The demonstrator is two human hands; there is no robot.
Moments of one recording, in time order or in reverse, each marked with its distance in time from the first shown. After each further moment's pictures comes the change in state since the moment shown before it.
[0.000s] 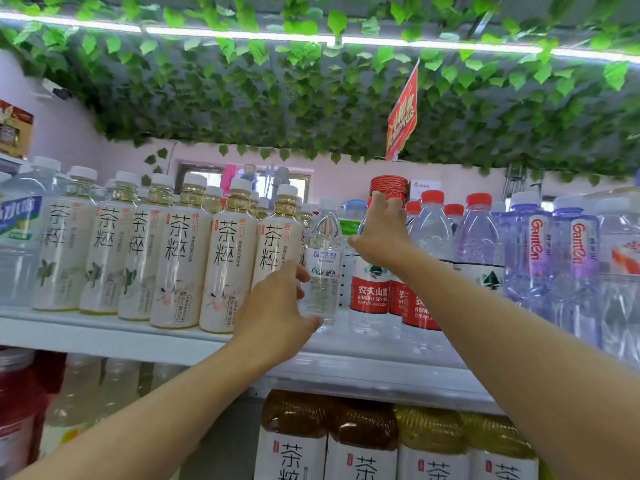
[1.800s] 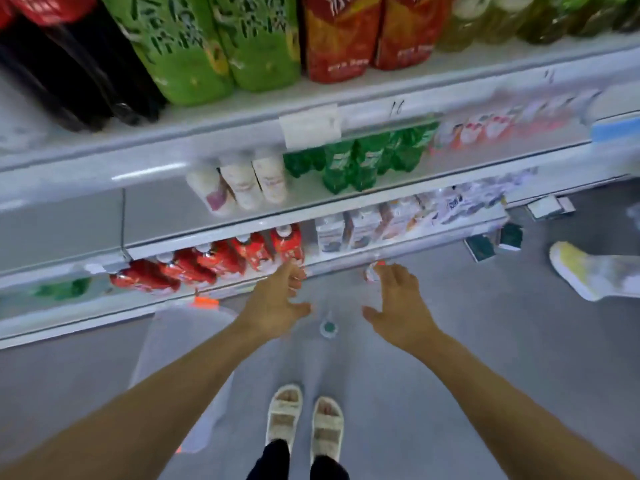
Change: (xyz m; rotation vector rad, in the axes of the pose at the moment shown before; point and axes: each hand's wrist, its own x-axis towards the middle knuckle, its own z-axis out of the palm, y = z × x) left_hand -0.570 -0.064 0.437 -0.190 -1.200 -0.590; right_hand -0.771 0.401 0.083 -0.066 -1.106 0.787
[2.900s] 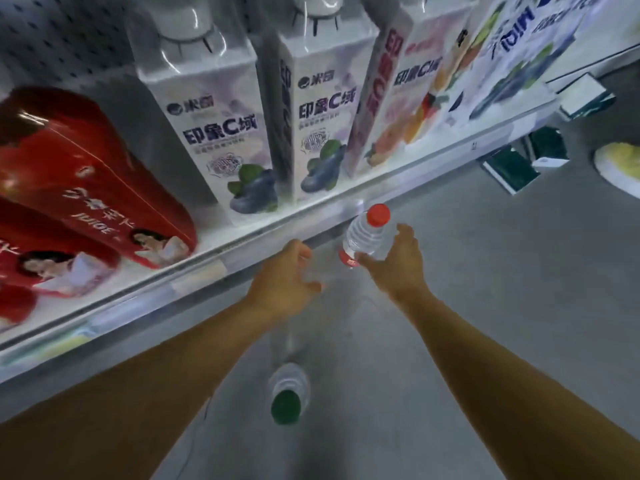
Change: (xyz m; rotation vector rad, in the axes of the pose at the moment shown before) left_hand 0.363 -0.234 0.299 0.131 -0.178 0.115; right_hand 0.318 0.260 0.337 0.559 0.383 0.430
